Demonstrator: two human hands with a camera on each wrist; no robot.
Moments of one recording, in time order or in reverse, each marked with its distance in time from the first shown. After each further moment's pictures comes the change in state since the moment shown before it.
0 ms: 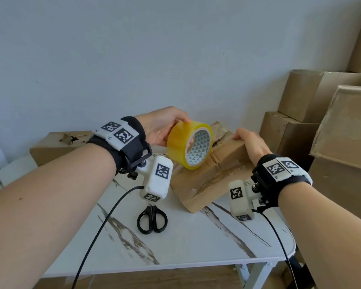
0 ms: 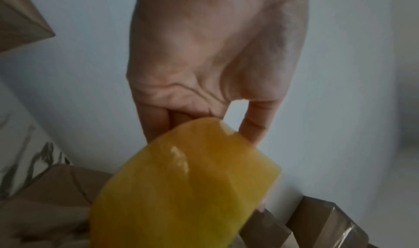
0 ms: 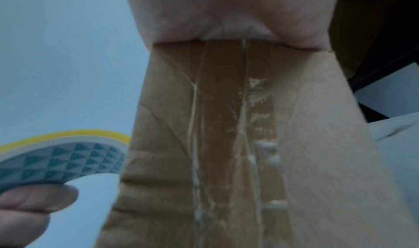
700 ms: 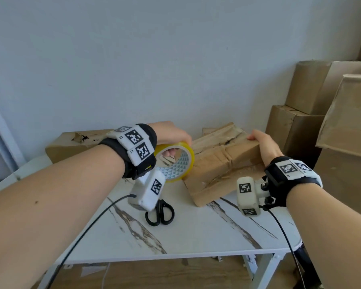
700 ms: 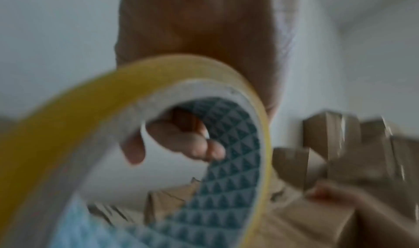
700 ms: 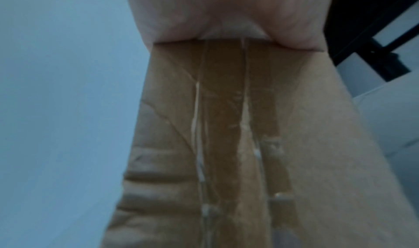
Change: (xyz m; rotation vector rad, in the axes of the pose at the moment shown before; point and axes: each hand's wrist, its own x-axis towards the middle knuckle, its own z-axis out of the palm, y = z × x) left_hand -0.008 -0.017 0.014 0.636 0.201 -0.149; right_hand 0.008 0.029 -0.008 0.164 0.046 0.117
